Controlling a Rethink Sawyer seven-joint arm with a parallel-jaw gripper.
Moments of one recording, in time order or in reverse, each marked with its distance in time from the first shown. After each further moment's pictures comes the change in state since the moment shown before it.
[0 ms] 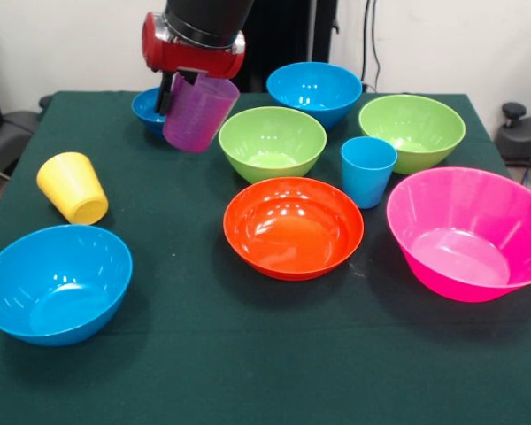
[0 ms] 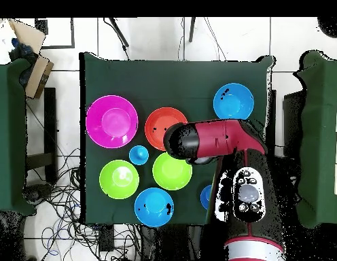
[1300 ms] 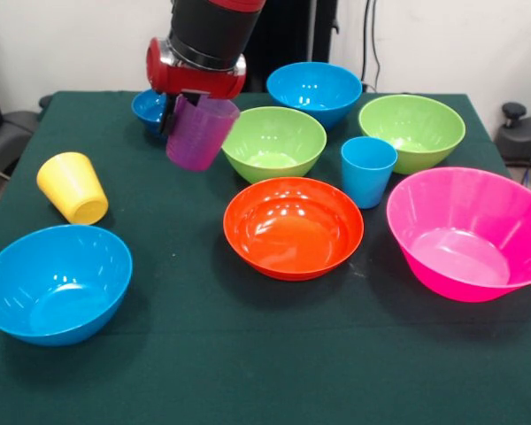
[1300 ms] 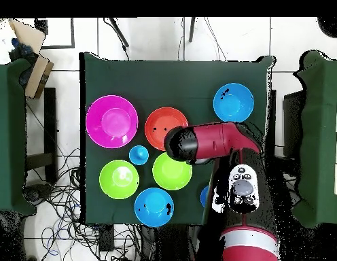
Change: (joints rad) arm 0.015 0.053 -0.029 0.000 0.000 -0.087 0.000
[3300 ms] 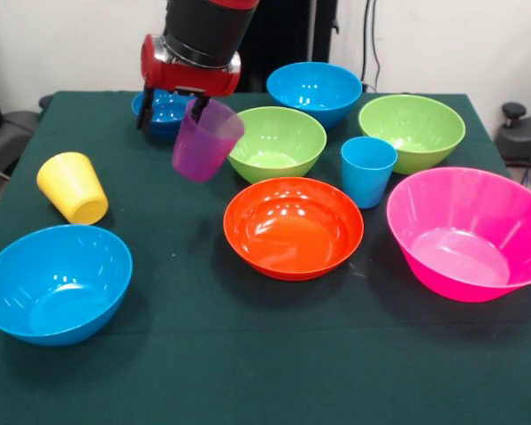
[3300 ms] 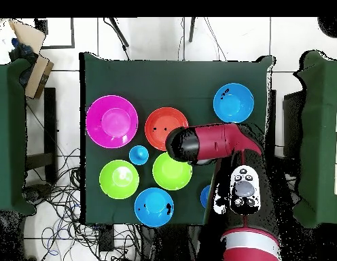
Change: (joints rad) arm 0.000 -0.002 -0.009 0.000 0.000 0.000 0.000
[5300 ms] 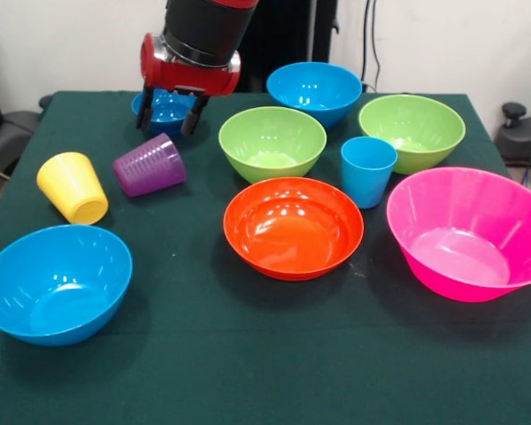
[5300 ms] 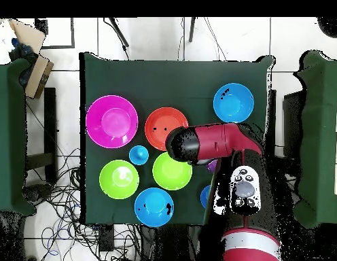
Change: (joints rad) arm 0.000 -0.002 0.000 0.000 0.000 0.000 0.000
